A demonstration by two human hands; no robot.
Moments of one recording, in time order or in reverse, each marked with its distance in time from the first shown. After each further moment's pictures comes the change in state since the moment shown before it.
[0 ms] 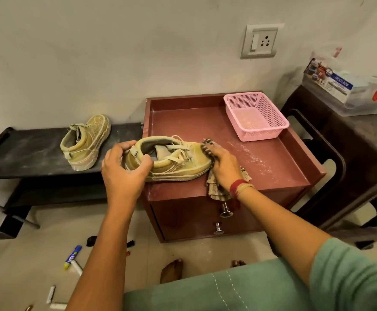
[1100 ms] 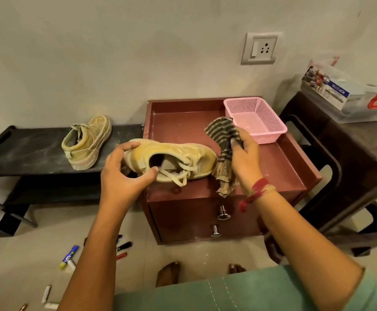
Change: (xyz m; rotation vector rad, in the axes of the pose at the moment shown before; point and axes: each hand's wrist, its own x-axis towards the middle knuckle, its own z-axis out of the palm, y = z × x) left_hand -0.009 0.009 -0.016 -0.067 -0.177 0.091; right_hand -0.002 -0.038 -0.046 0.603 0.272 0.124
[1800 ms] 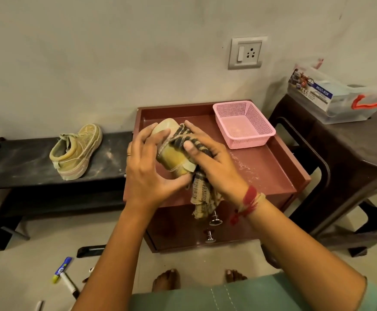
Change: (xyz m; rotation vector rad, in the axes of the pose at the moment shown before) left_hand 0.005 0.043 0.060 0.271 0.070 0.526; right_hand -0.033 -0.048 0.000 0.150 -0.492 -0.189
